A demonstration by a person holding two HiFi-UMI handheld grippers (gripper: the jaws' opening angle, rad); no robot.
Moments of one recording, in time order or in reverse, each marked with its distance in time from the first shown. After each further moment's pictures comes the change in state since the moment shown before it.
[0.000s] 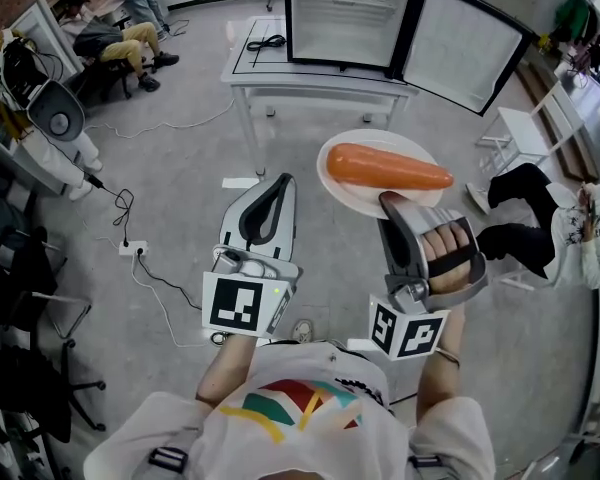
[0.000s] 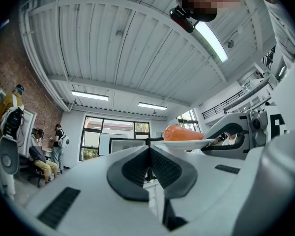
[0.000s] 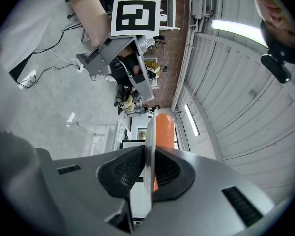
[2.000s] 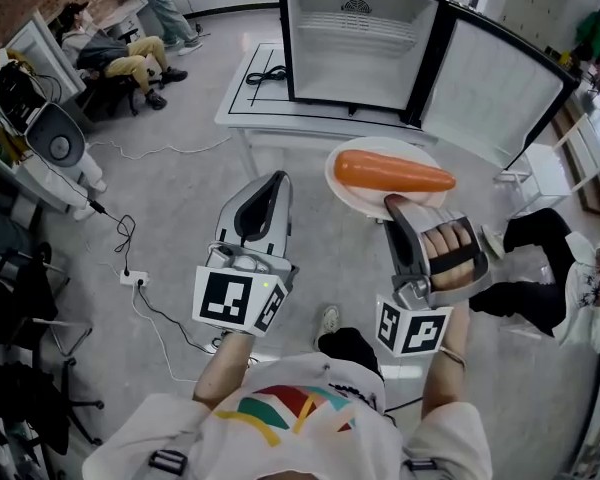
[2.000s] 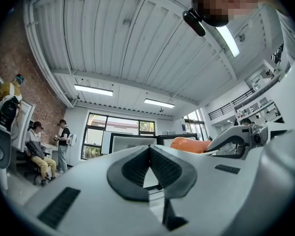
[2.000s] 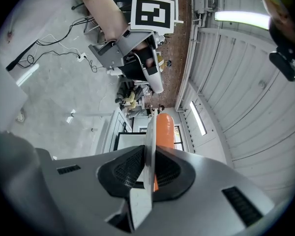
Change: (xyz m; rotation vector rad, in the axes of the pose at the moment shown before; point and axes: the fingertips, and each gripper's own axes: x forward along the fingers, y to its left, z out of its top) left arm 0.183 0.080 -0.049 -0.033 -0.002 0.047; right arm 0.191 0.017 -0.102 -0.027 -0.025 0.029
